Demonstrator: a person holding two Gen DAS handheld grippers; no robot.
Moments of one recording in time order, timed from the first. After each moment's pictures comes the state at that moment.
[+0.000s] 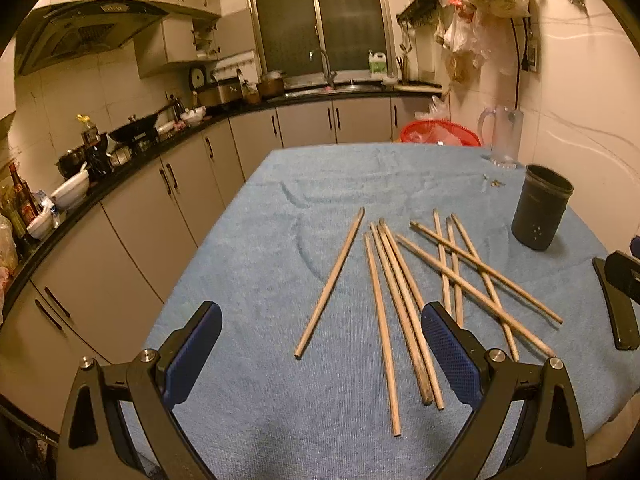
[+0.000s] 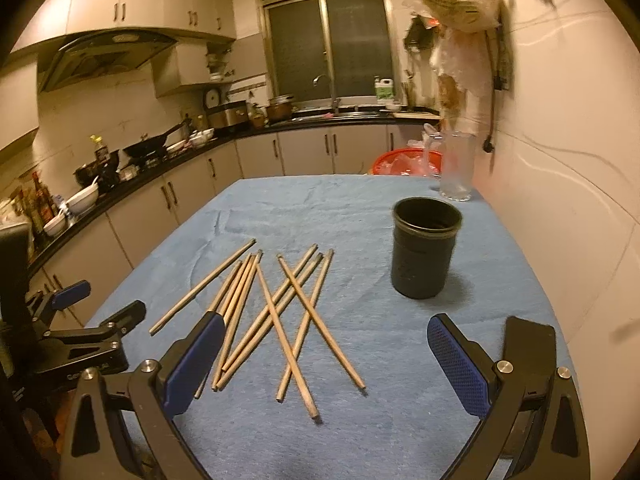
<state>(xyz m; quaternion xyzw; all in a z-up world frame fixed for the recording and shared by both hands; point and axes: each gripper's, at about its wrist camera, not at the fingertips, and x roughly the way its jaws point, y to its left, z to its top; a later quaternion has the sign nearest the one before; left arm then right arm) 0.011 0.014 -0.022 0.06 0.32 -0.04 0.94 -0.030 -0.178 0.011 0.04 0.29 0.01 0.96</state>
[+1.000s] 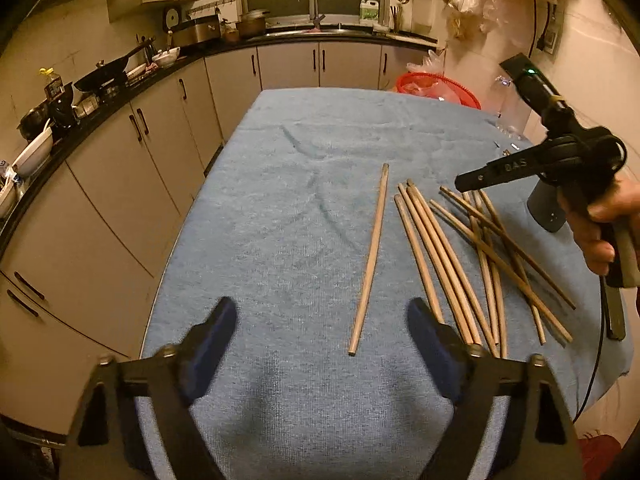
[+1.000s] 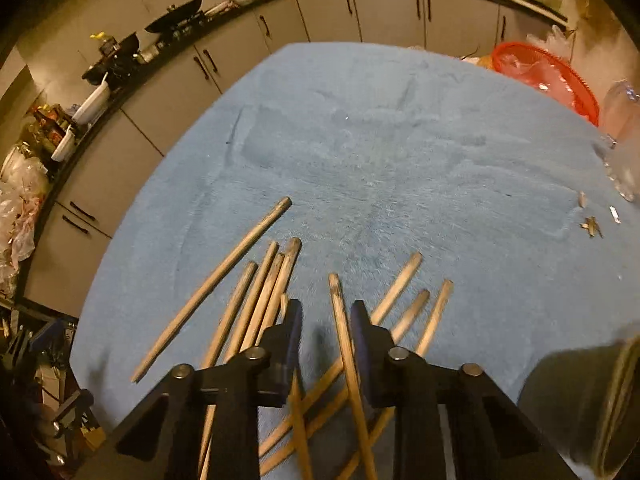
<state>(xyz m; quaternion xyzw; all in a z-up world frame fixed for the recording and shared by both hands) 0.071 0.072 -0.030 0.05 0.44 -0.08 0.89 0.236 -0.129 -0.052 0.01 0.55 0.16 0.82</state>
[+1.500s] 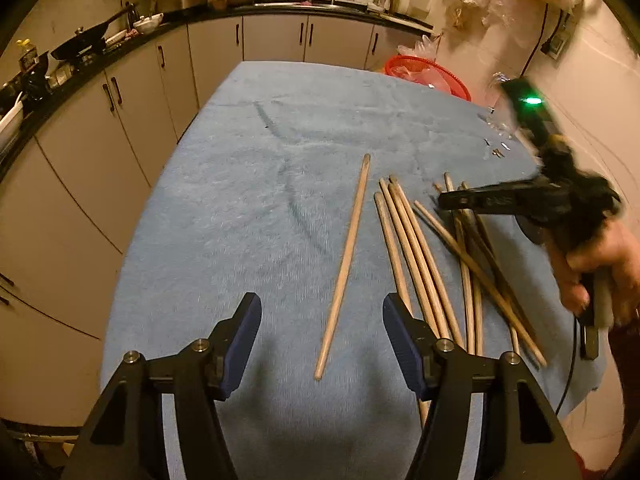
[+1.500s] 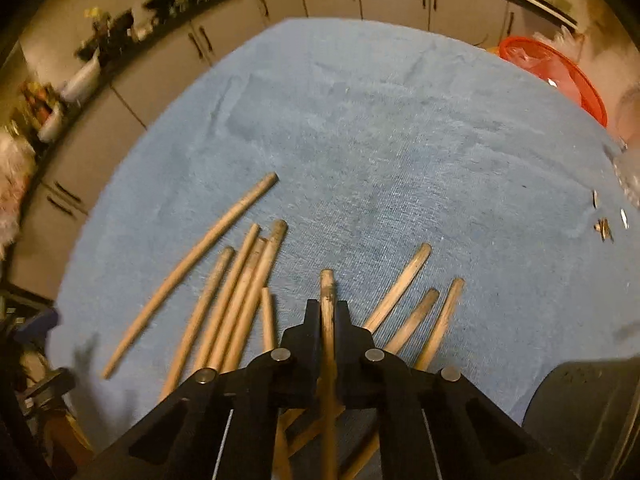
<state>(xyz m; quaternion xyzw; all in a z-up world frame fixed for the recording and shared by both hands) 0.112 0.060 -0.037 0.01 0.49 -0.12 0.86 0.241 -0.124 -0.072 -0.01 0.56 0.15 0.81</state>
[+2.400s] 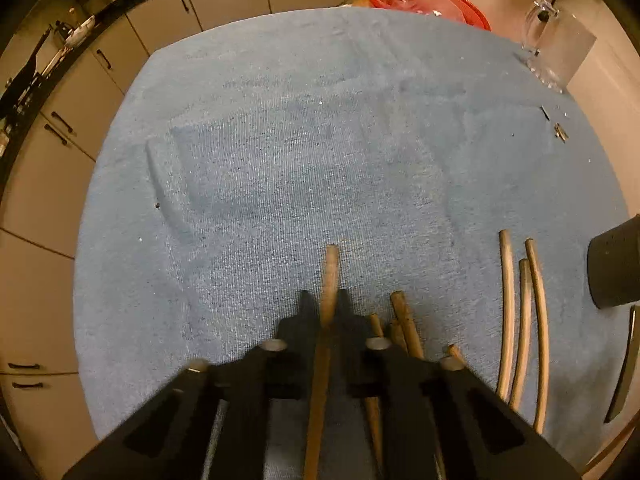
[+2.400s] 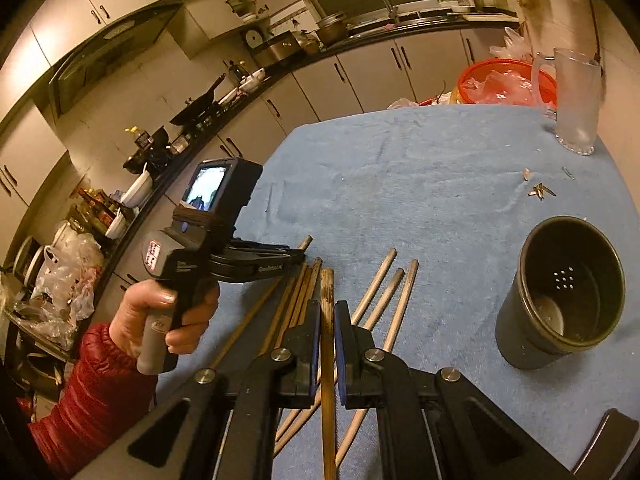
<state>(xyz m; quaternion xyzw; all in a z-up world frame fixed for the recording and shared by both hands) 0.285 -0.046 -0.083 0.12 0.59 -0.12 0.79 0.147 -0.200 0.006 0.15 0.43 0.18 0.87</state>
